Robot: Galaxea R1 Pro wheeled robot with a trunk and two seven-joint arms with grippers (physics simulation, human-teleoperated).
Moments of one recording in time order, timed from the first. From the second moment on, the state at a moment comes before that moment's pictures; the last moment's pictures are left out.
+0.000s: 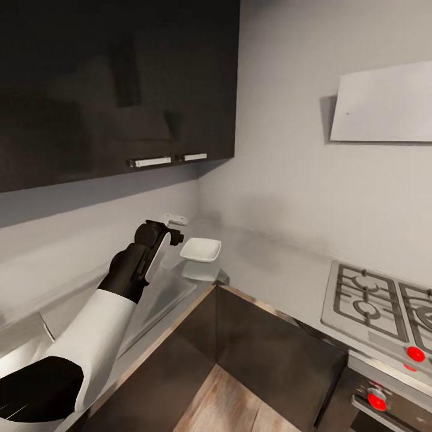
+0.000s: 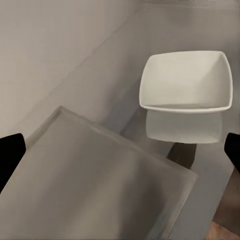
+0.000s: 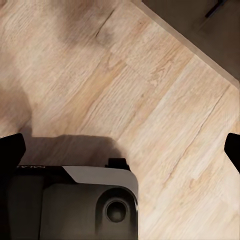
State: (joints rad) left arm -1.02 -0.09 -0.25 -1.08 0.07 0.99 0.30; right arm -0.24 0.07 -0.34 -0.02 0.43 -0.24 -0.15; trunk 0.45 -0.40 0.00
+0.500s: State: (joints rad) left arm -1.02 -0.09 -0.25 -1.06 0.07 0.99 0.30; right arm -0.24 0.07 -0.34 -0.02 0.43 -0.23 -0.15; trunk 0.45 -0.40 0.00
